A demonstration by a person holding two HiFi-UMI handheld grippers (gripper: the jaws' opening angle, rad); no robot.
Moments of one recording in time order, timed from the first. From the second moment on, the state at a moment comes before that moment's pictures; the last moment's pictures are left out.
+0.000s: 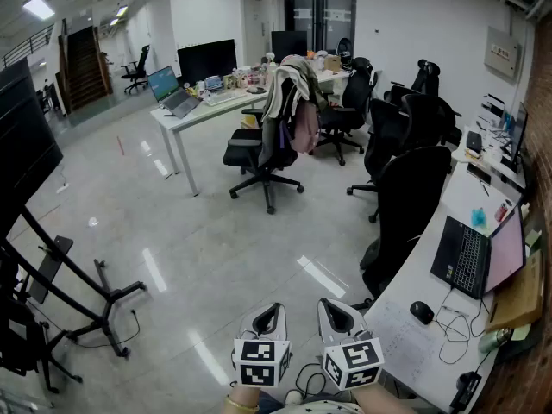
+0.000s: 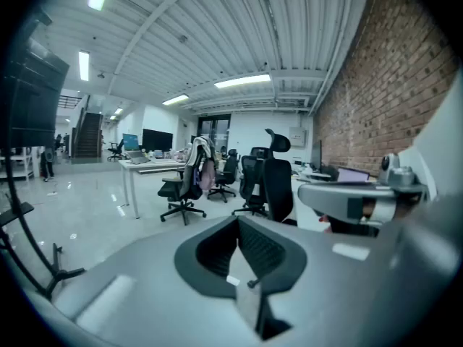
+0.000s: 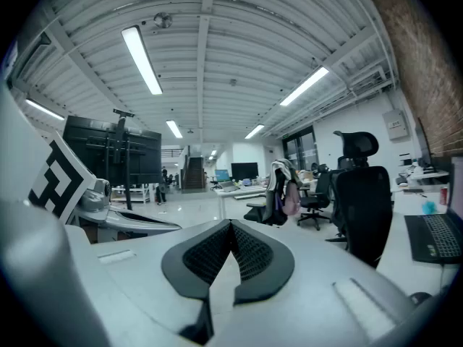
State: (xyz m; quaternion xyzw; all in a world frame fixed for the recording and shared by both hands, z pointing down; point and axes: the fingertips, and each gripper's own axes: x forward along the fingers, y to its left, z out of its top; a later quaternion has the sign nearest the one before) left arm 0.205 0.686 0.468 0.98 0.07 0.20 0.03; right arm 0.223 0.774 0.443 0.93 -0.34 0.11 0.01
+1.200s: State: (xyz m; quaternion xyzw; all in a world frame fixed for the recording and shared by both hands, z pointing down) left arm -0.035 0.117 0.493 0.91 -0.35 0.17 0.13; right arm 0.041 0.167 0.461 0.68 -0.72 0.13 0.08
